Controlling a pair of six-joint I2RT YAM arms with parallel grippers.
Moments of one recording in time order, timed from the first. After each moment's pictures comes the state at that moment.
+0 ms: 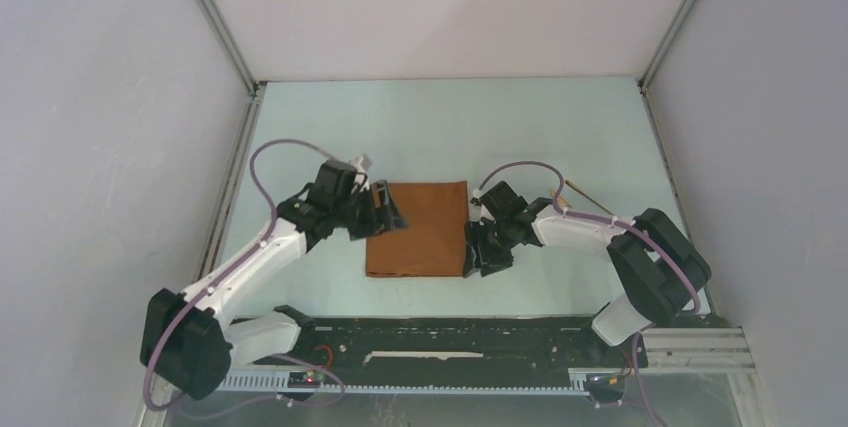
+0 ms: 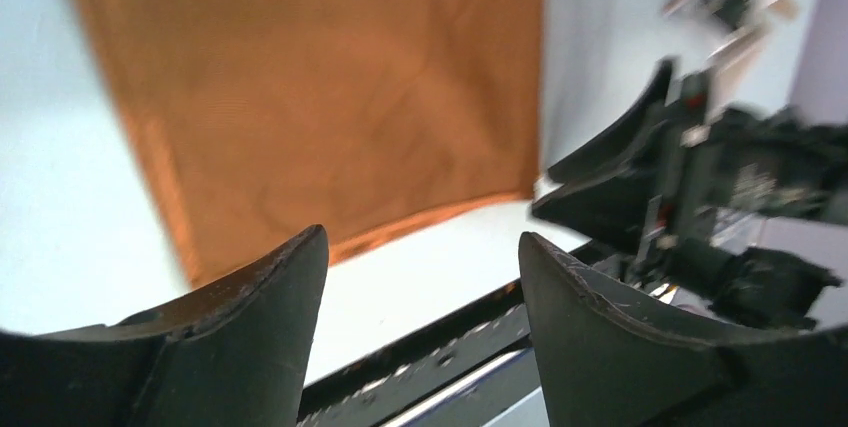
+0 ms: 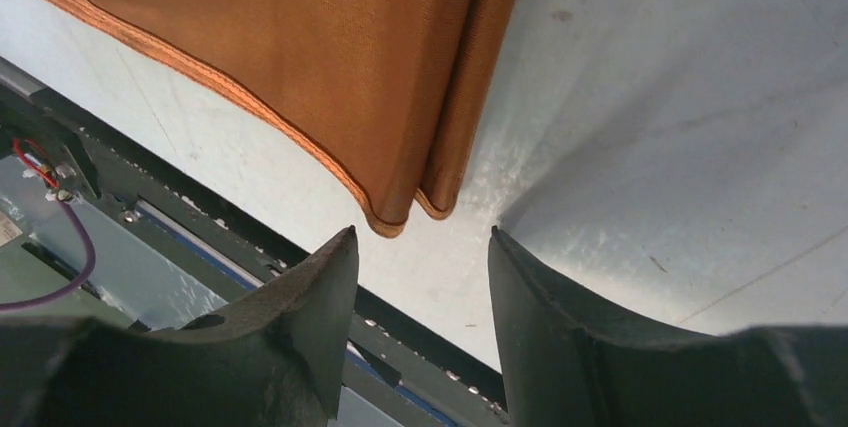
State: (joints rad) left arm -0.47 1.16 0.84 -0.48 0.27 -0.65; right arm 0.69 1.54 0.77 -0.40 -0.37 0.56
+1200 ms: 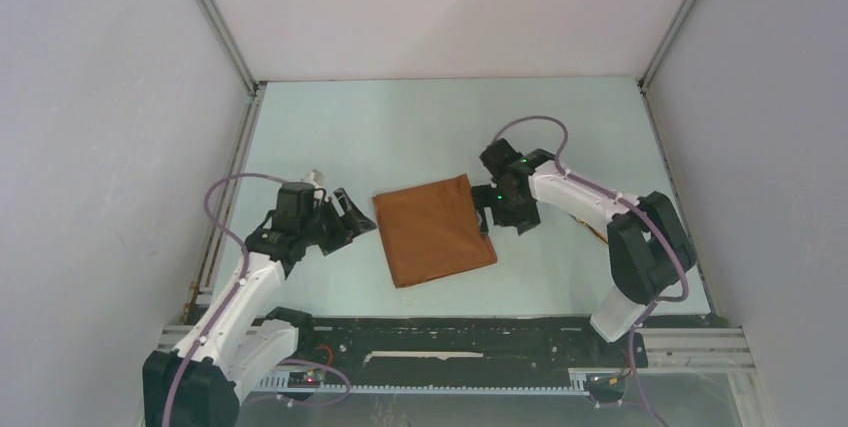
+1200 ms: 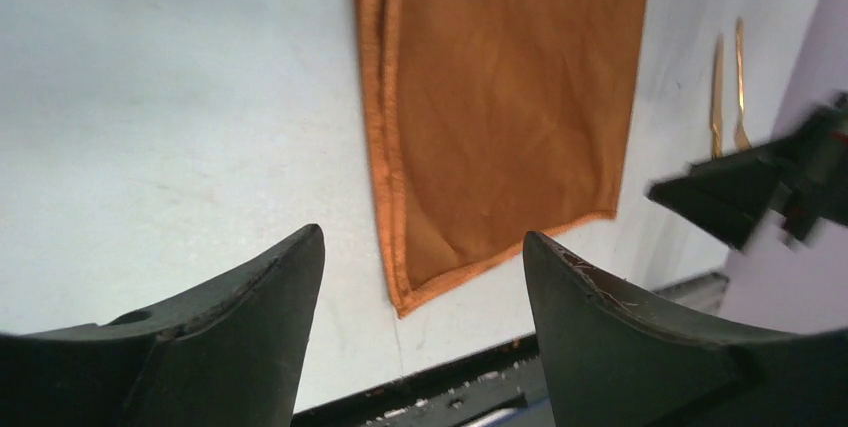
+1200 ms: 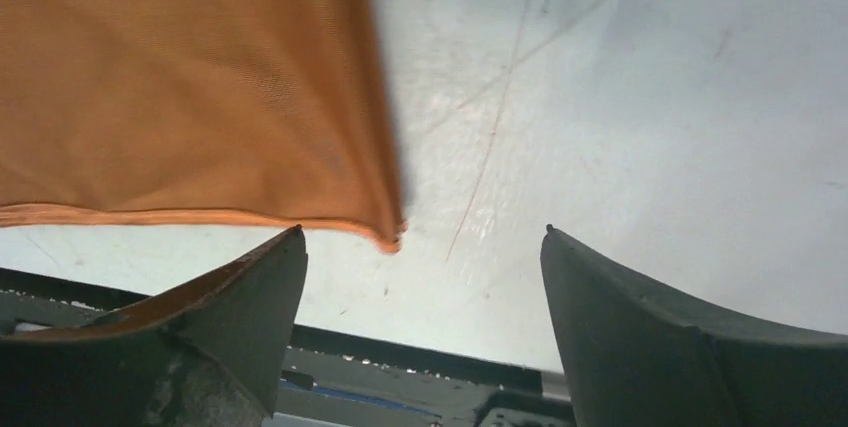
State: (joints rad) left arm -0.22 0.89 0.56 -0.48 0.29 -0.72; right arm 0.54 1.68 1.11 -0.80 -0.09 0.40
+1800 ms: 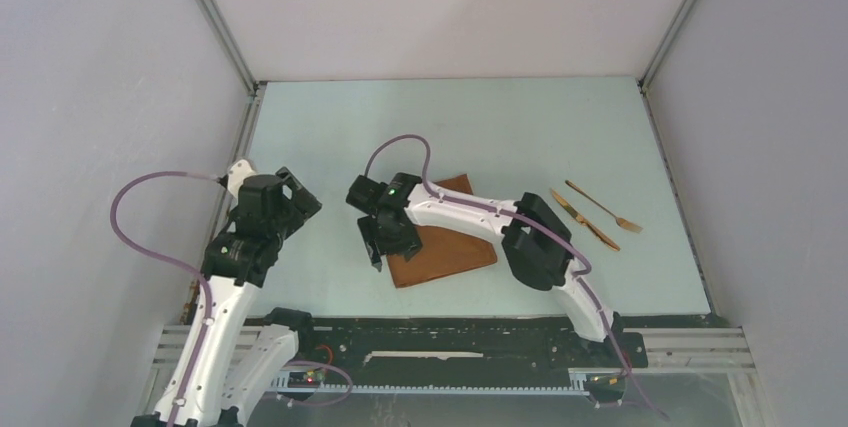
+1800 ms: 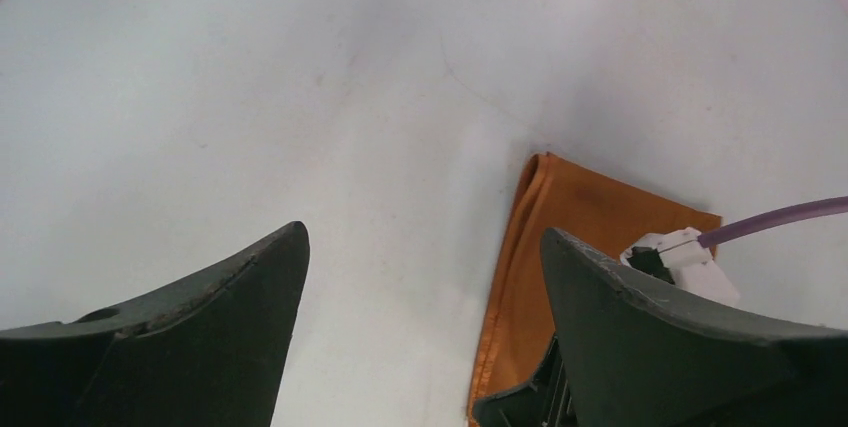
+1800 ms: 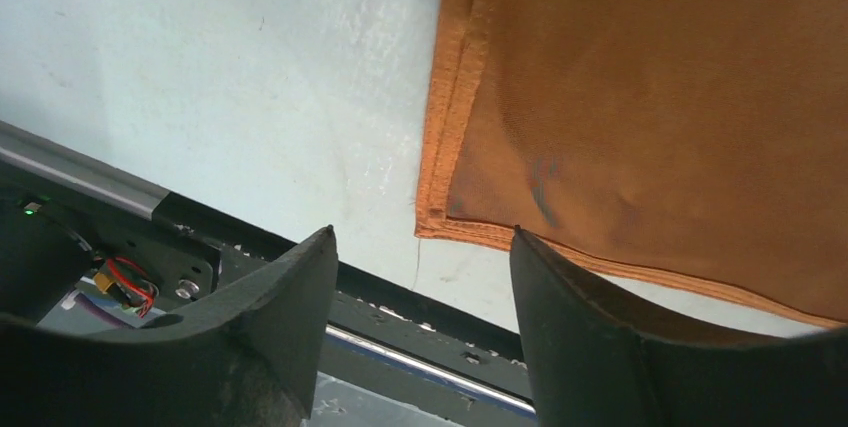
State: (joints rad) left arm -0.16 0.71 0.84 -0.81 -0.32 -0.73; right arm 1.09 2.19 1.90 -1.00 -0.04 0.69
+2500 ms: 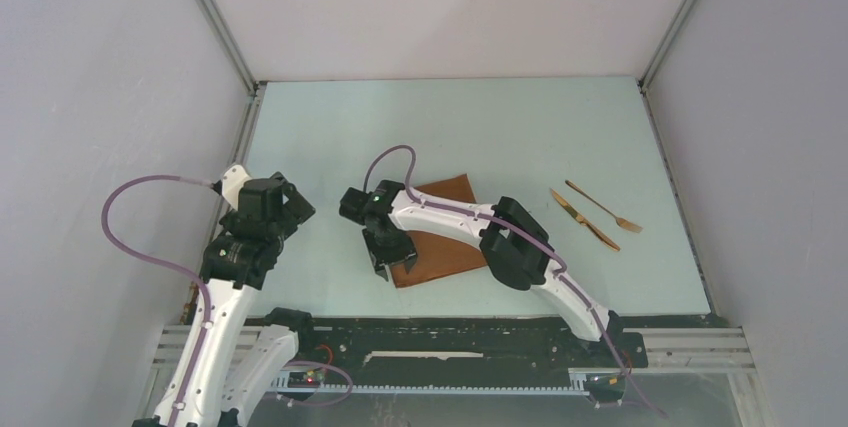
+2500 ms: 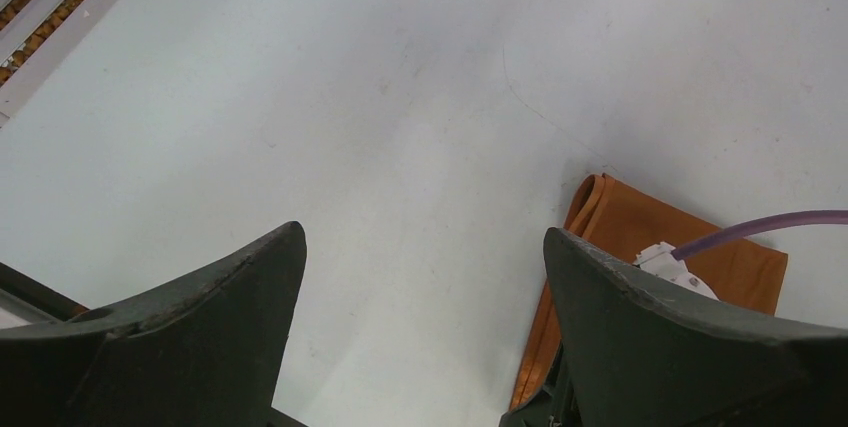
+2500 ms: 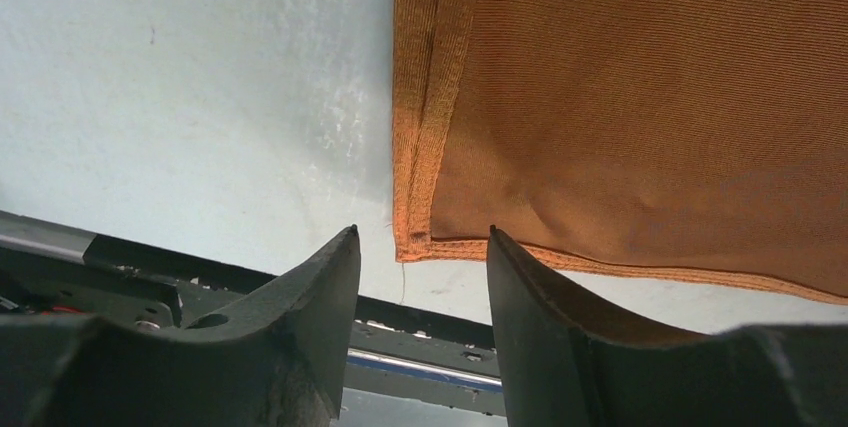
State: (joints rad) left arm -0.15 0.69 0.84 -0.88 -0.44 -0.73; right arm 1.12 2.36 2.05 -1.17 -0.04 0.75
